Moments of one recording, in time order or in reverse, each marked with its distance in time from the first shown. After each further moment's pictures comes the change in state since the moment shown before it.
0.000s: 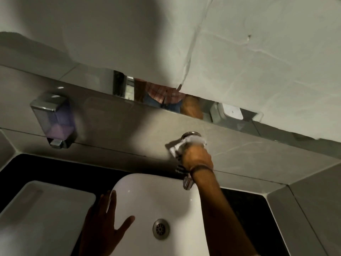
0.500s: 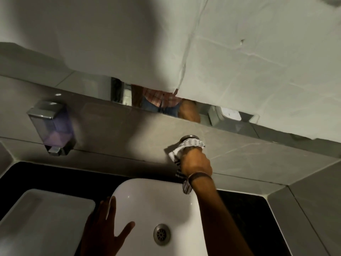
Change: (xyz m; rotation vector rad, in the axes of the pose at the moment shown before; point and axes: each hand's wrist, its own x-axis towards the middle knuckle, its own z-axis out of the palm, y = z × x) left_hand 0.010 -0.001 0.001 -0.028 -0.020 -0.032; right_hand 0.002 -0.003 0.001 0.026 0.144 -0.056
